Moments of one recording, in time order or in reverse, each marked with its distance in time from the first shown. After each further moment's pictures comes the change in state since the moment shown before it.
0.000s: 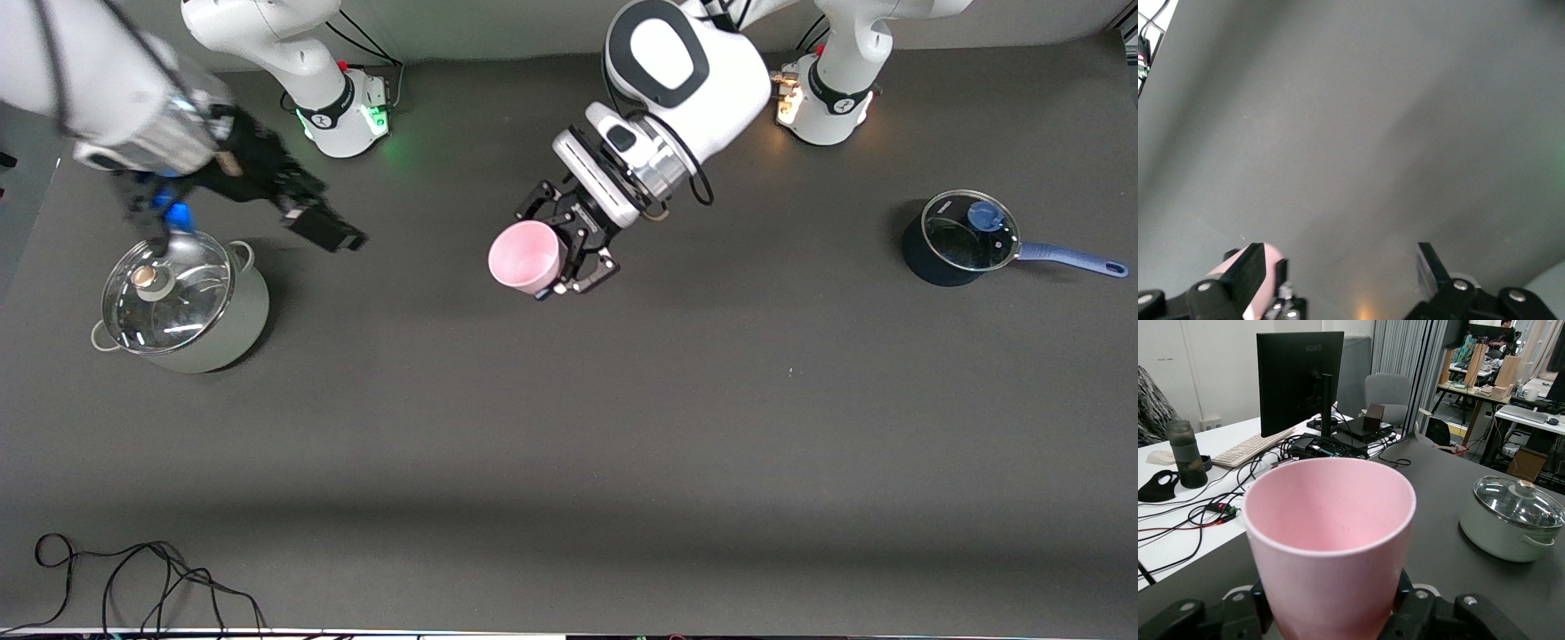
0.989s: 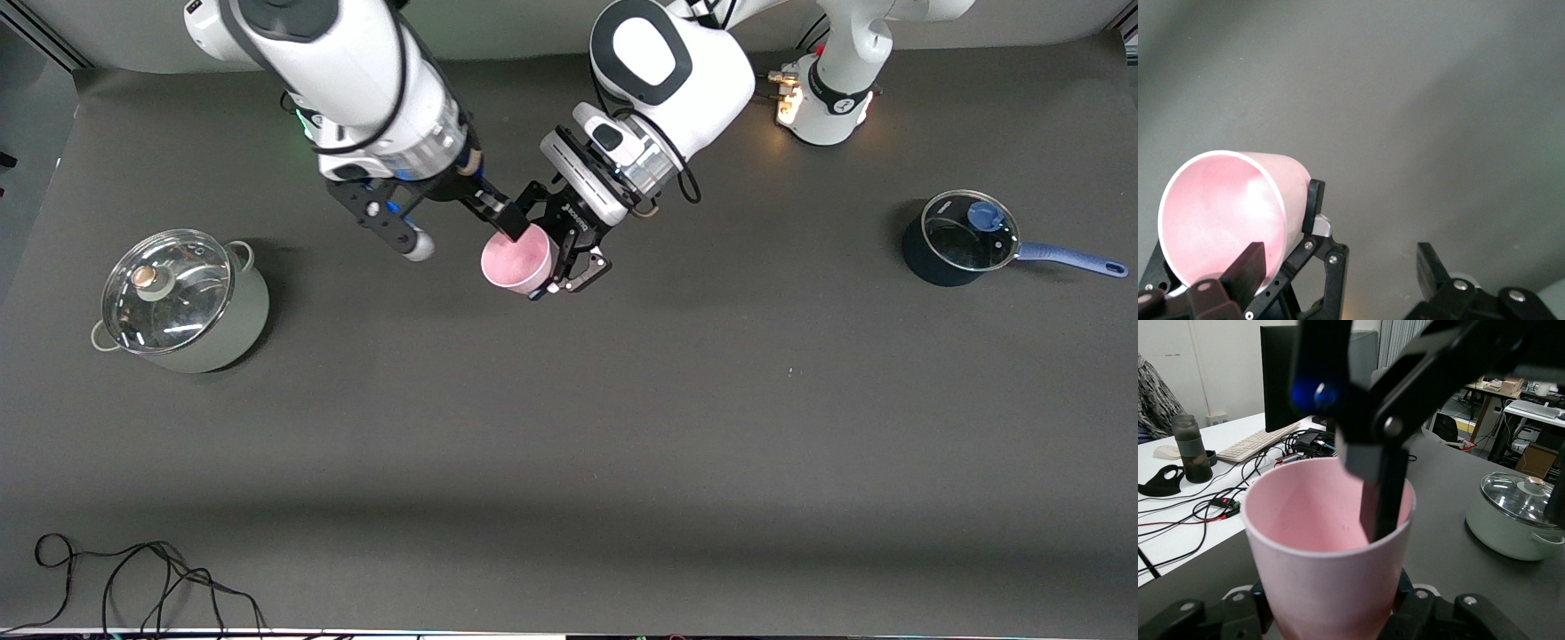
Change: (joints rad) left arm -0.084 0.011 0.082 0.026 0.000 0.019 -0.012; right arm 0.239 0.179 0.000 0.116 -0.085 0.040 0.048
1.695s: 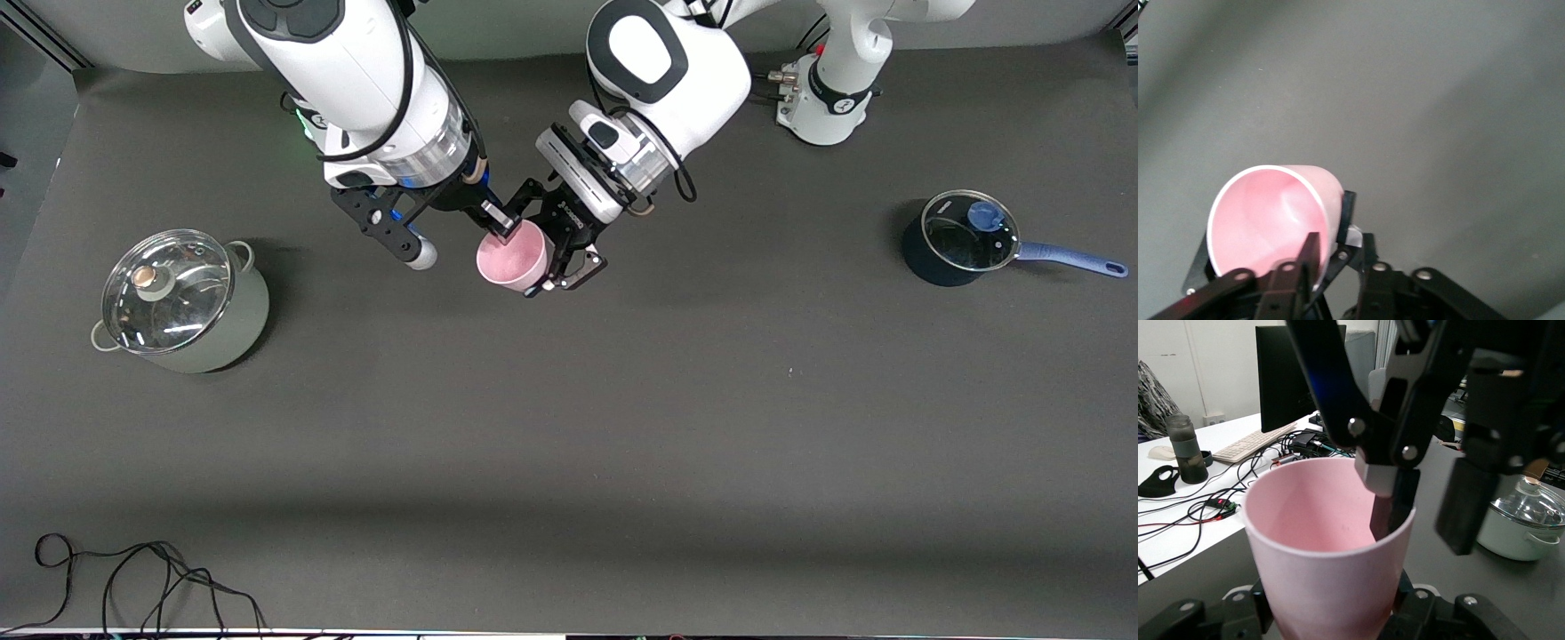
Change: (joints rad) left arm -0.015 0.004 0.003 0.005 0.000 0.000 -0.001; right arm 0.000 0.012 -0.012 0.022 -0.003 0.043 0.001
